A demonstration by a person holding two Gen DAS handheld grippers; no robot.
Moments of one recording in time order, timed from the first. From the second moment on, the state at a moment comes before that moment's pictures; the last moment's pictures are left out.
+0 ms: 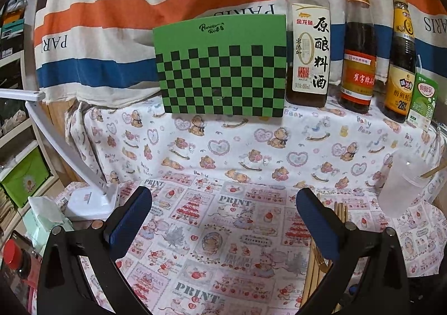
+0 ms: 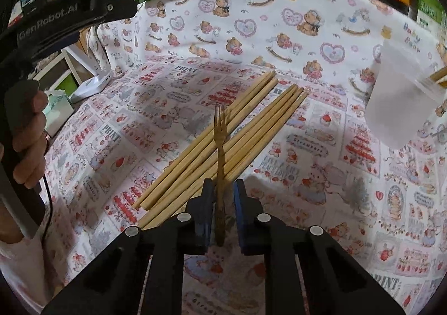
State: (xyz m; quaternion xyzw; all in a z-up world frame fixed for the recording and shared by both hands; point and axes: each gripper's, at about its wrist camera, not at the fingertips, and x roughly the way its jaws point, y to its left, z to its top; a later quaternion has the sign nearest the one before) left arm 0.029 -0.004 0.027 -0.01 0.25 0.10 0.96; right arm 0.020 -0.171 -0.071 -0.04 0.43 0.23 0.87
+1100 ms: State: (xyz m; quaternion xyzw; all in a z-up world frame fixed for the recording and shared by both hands) left arm 0.033 0.001 0.025 -0.01 0.25 0.12 0.96; right arm 0.027 -0.212 -0.041 0.04 0.39 0.21 0.90
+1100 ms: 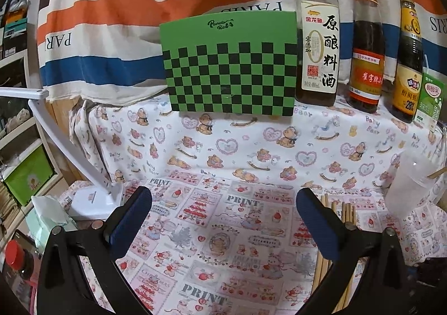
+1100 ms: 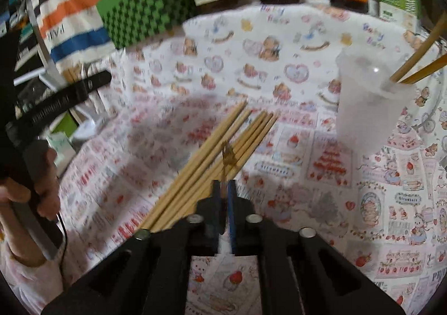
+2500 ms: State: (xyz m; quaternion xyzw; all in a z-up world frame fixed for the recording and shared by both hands) left arm 0.062 -0.023 -0.012 -0.01 0.34 0.03 0.94; right arm 0.060 -0.224 -0.073 0.07 0.47 0.20 0.86
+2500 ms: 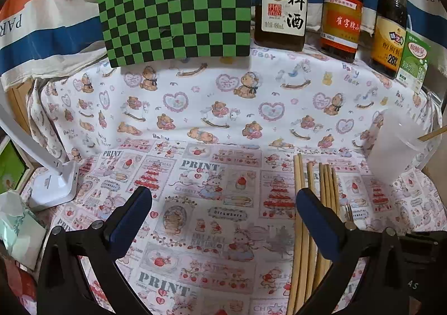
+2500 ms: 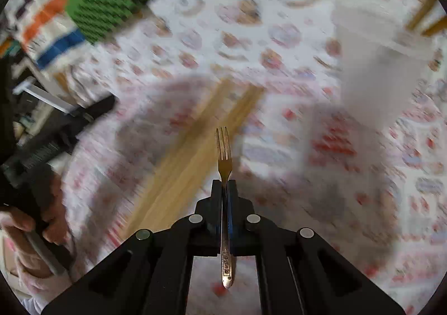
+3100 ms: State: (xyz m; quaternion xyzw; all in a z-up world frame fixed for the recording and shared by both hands) left arm 0.071 -0.008 -0.016 -0.01 0.33 0.05 0.94; right arm 0.073 -0.229 -0.051 0.05 0.44 0.19 0.88
